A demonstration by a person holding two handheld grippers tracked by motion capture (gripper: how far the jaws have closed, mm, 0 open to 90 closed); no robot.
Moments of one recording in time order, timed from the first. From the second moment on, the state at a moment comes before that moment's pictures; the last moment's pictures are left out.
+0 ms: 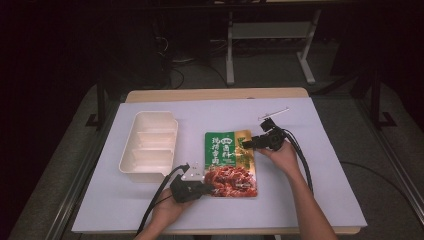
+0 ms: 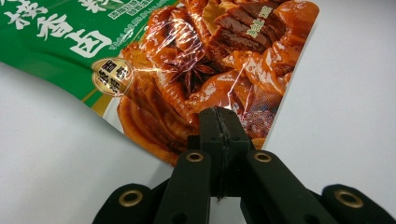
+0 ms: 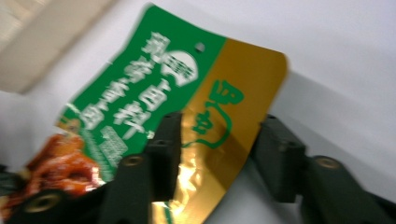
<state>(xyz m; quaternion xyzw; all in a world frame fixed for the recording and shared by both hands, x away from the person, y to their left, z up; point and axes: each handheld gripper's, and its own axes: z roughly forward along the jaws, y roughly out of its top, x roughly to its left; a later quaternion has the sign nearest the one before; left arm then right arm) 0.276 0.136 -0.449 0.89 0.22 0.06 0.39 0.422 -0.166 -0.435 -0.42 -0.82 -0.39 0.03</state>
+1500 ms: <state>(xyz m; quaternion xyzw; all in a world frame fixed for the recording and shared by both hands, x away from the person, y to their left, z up) 0.272 0.142 -0.445 0.88 0.22 0.06 0.41 0.406 -0.151 -0.430 -0.37 -0.82 -0.44 0.08</state>
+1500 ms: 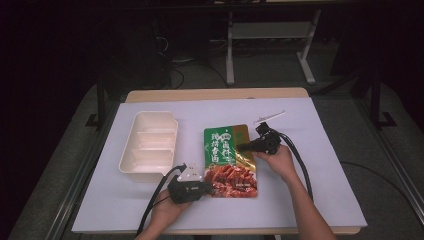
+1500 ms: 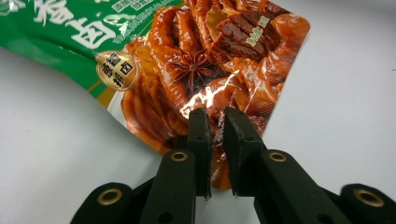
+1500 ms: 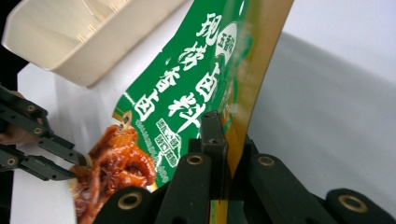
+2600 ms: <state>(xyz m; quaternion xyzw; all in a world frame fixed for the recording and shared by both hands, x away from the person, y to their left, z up) 0.243 0.160 -0.434 0.87 0.21 0.07 0.44 0.367 -0.163 -0.355 -0.34 -0.80 -0.50 0.00</state>
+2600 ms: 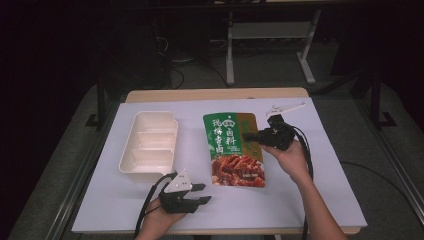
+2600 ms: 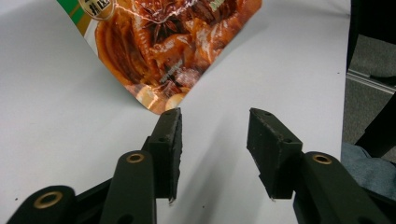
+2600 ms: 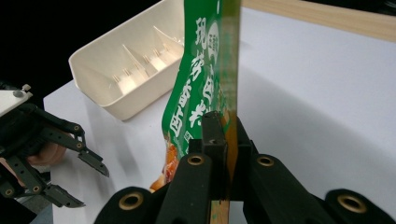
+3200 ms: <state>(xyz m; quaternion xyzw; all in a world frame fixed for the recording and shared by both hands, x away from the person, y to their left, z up) 0.223 0.168 -0.432 0.87 0.19 0.08 0.45 0.353 -0.138 -0.309 -0.30 -0.80 -0.52 -0.05</state>
